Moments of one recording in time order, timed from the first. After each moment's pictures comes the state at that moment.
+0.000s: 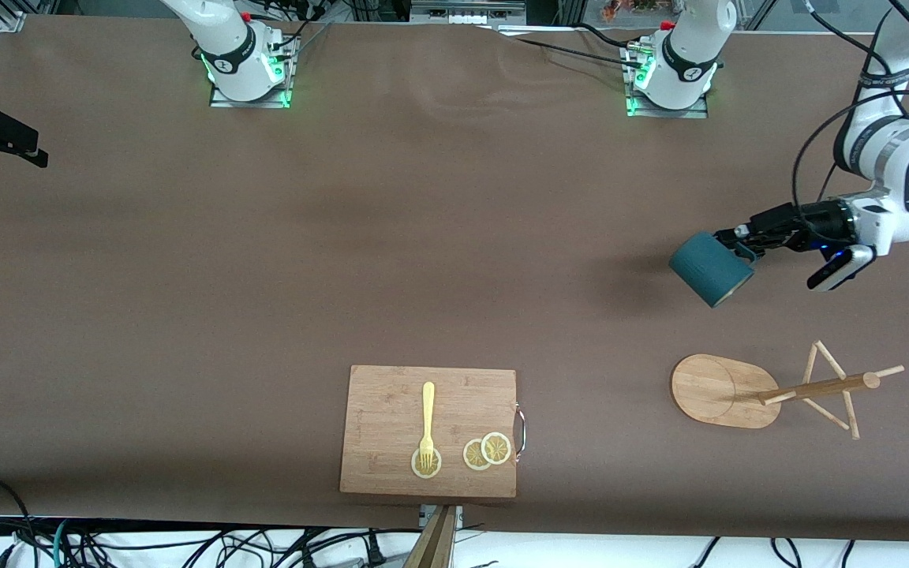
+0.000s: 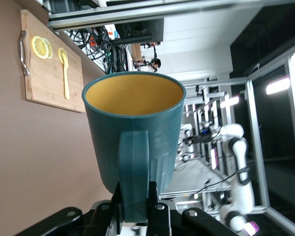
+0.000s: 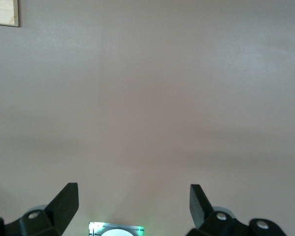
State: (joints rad) left arm 0.28 0.28 0.12 -2.13 -1.40 1.43 0.93; right arm -0.05 -0.06 -0.07 -1.66 -0.01 1.52 -0.20
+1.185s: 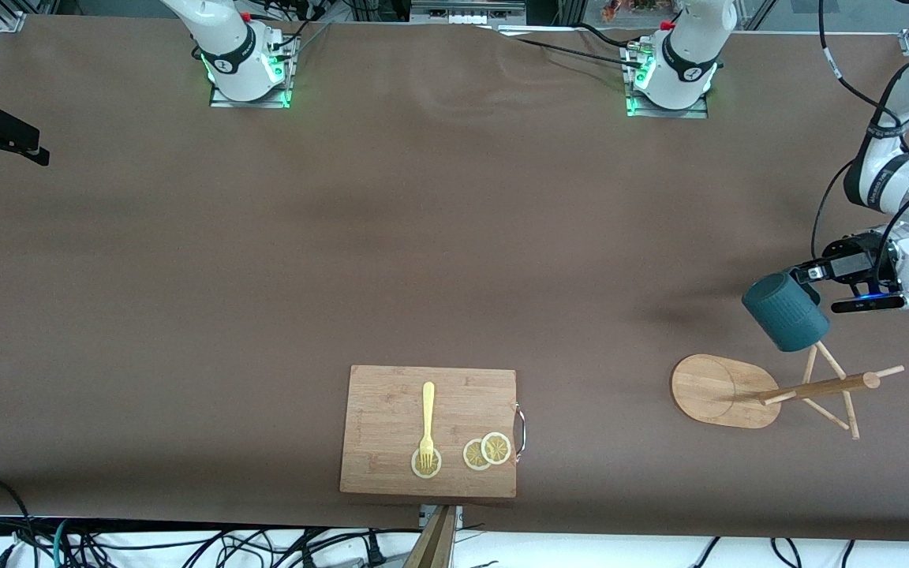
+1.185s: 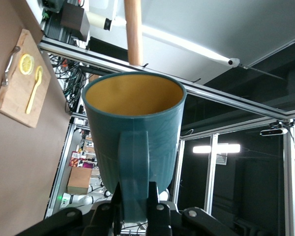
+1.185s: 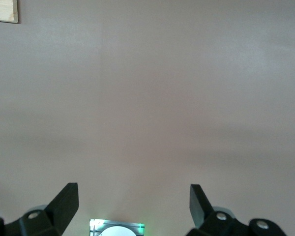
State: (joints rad) left arm 0.42 0.59 0.13 -1.93 -1.62 1.21 0.67; right arm -0.05 -0.06 -0.07 -1.66 -0.01 1.51 -0.20
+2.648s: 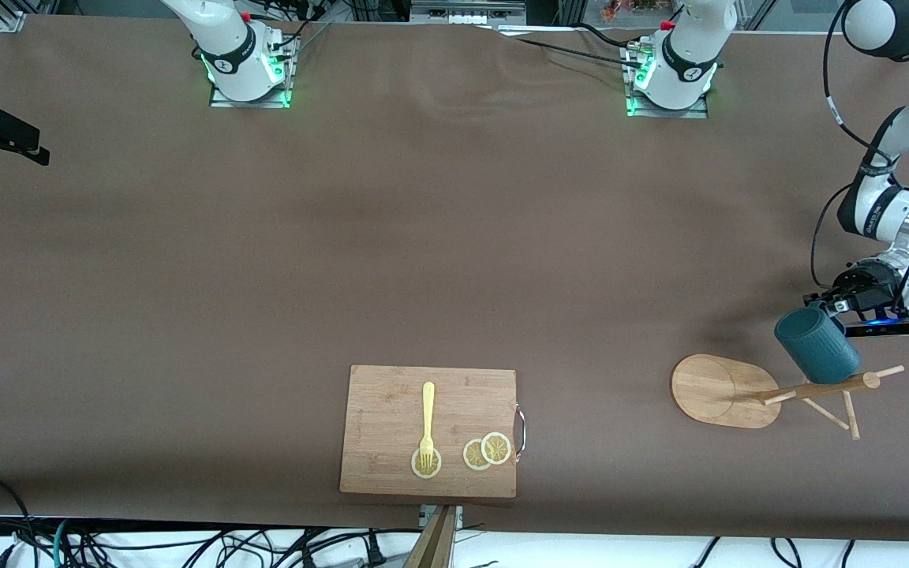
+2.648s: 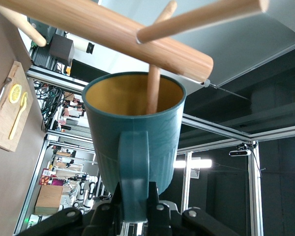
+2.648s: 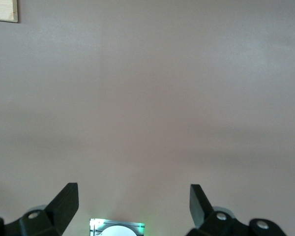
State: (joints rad) left arm 0.48 0.82 0.13 -1.74 -1.74 1.14 0.63; right arm -0.05 -0.06 -0.07 -1.66 -0.01 1.51 -0.20
